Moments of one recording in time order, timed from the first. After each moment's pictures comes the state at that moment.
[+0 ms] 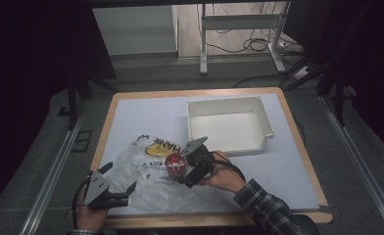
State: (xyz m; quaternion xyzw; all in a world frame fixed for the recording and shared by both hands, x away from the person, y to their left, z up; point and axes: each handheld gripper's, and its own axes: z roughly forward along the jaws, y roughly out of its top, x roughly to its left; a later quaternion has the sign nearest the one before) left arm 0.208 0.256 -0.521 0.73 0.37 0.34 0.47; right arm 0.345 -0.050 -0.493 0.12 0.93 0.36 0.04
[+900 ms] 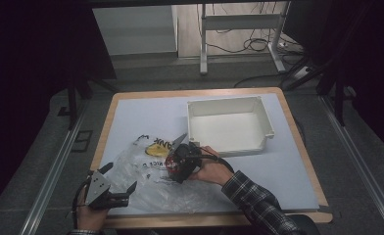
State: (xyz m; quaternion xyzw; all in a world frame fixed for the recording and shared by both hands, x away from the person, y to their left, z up) left arm 0.208 0.255 -0.522 0.73 0.37 0.34 0.46; right arm 0.362 -0.010 -0.499 0.10 0.96 0.27 0.05
